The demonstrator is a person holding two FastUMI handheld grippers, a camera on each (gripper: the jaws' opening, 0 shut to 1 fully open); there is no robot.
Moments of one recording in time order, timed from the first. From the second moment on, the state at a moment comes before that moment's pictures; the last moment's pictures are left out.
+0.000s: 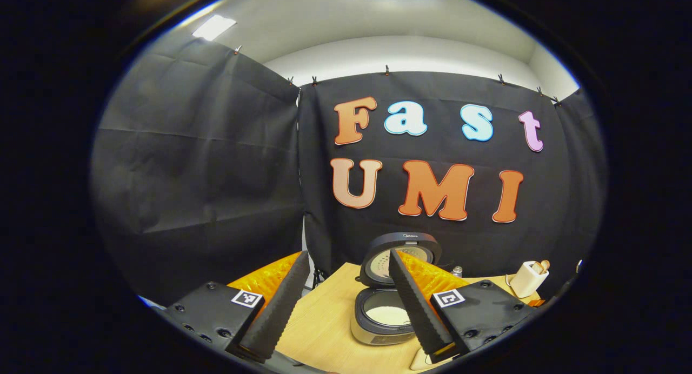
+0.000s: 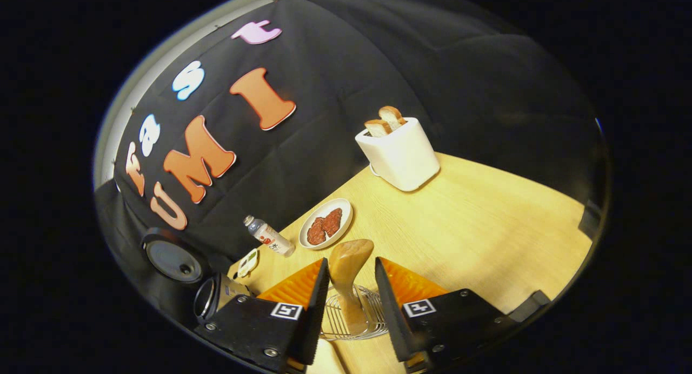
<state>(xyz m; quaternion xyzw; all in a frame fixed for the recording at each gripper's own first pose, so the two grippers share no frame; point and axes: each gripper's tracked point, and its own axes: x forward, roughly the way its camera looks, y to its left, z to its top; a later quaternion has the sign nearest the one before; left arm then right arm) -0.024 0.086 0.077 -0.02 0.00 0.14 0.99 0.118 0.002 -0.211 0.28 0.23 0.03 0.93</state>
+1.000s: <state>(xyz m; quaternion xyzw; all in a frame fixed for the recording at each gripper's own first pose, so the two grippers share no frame) 0.009 0.089 0.058 -0.02 0.03 0.09 1.00 0.100 0.035 -0.117 0.29 0.15 0.04 0.94</state>
